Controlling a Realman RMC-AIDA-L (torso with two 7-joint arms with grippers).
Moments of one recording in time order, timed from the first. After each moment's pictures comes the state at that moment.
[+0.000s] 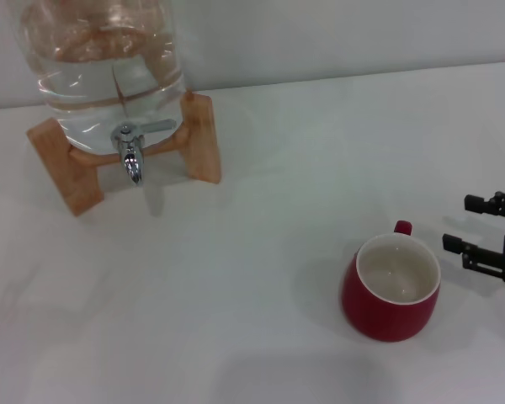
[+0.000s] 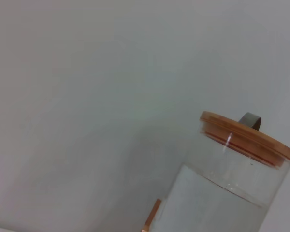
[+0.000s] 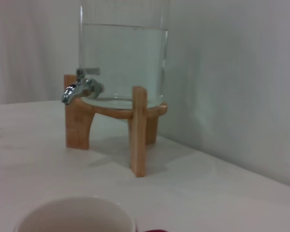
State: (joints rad) left arm -0.10 -2.08 0.24 0.92 -1.44 -1.79 1.46; right arm 0.14 1.99 2.33 0.66 -1.59 1.45 -2.24
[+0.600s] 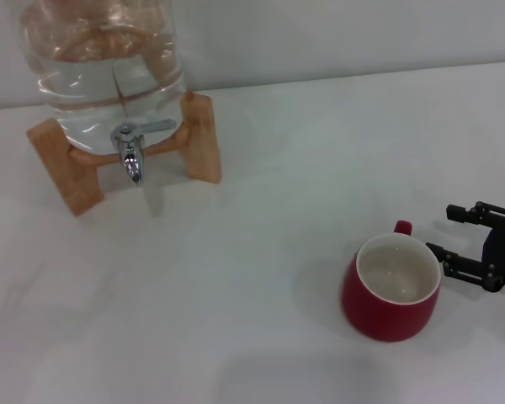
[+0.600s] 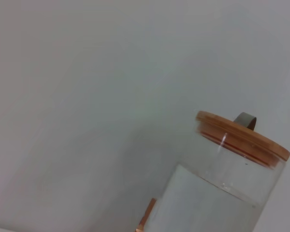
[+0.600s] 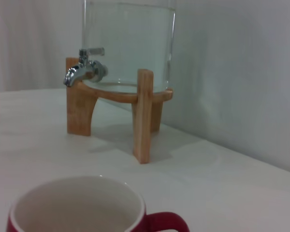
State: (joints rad) left arm -0.10 -2.08 0.24 0.92 -1.45 -1.80 1.45; right arm 0.19 1.99 2.33 0.55 -1.59 1.39 -2.34
